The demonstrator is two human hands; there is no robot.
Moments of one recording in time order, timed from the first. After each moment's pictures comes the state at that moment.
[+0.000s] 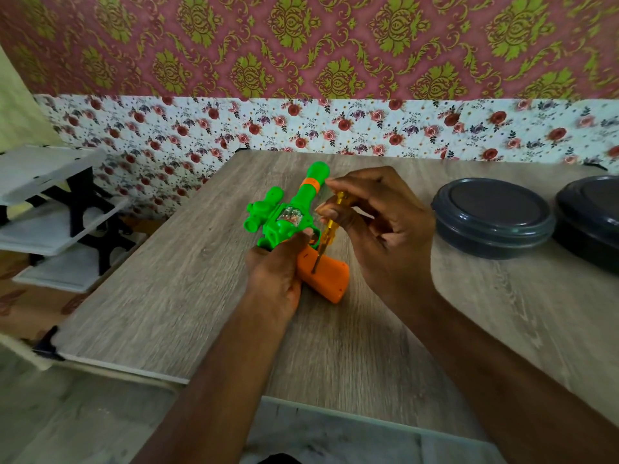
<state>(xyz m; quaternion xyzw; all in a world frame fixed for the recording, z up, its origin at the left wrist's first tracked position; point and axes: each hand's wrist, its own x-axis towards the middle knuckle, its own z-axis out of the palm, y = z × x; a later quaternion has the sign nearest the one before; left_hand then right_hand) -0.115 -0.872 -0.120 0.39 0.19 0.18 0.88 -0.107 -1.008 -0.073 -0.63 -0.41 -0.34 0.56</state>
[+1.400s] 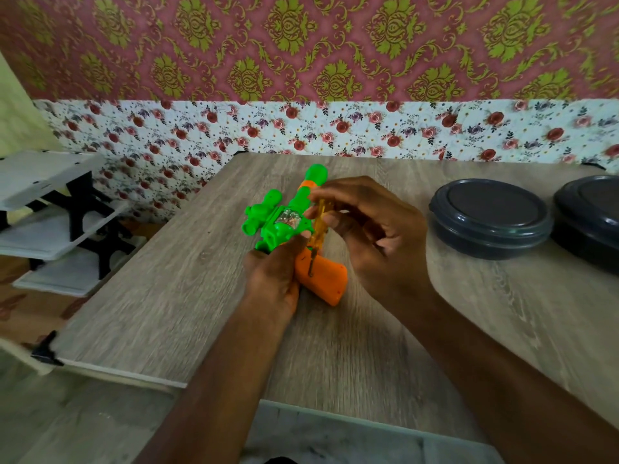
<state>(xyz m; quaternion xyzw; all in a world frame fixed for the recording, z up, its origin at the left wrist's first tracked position) -0.120 -0.875 -0.110 0.41 0.21 0.18 0.87 -0.111 -1.007 -0.072 -0.62 -0.44 -0.28 0.58</state>
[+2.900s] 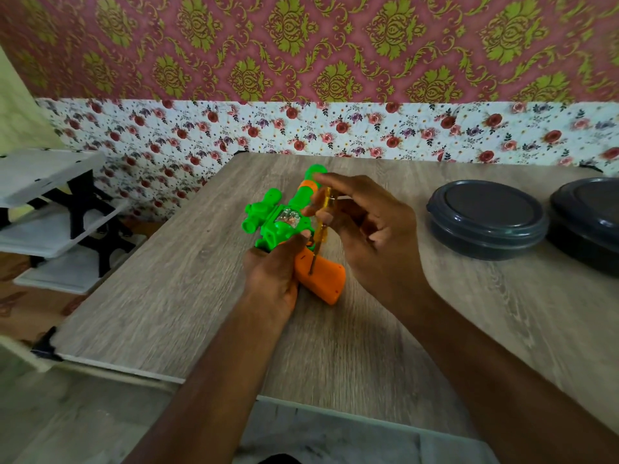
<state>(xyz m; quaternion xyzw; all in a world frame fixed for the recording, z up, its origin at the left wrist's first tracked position) -0.123 -0.877 -0.114 0.40 0.17 0.19 0.88 -0.107 -1.007 -0.075 -0.66 -0.41 -0.25 0.58</state>
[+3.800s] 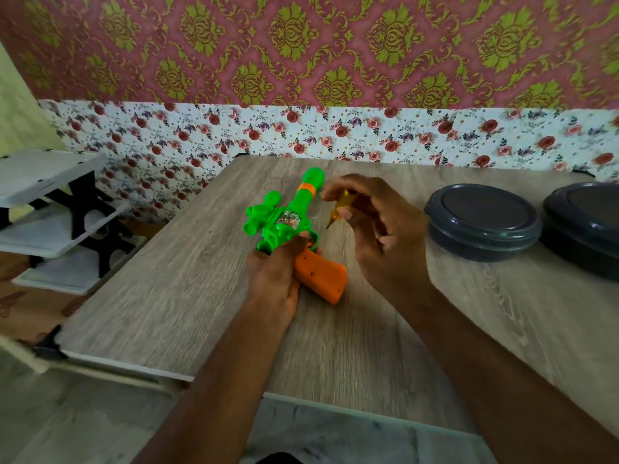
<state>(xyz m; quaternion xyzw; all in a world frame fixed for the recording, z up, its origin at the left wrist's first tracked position) -0.121 -0.874 -0.121 0.39 0.18 0.18 0.88 -0.097 -1.018 -0.081 -0.66 -0.42 -0.35 0.52</state>
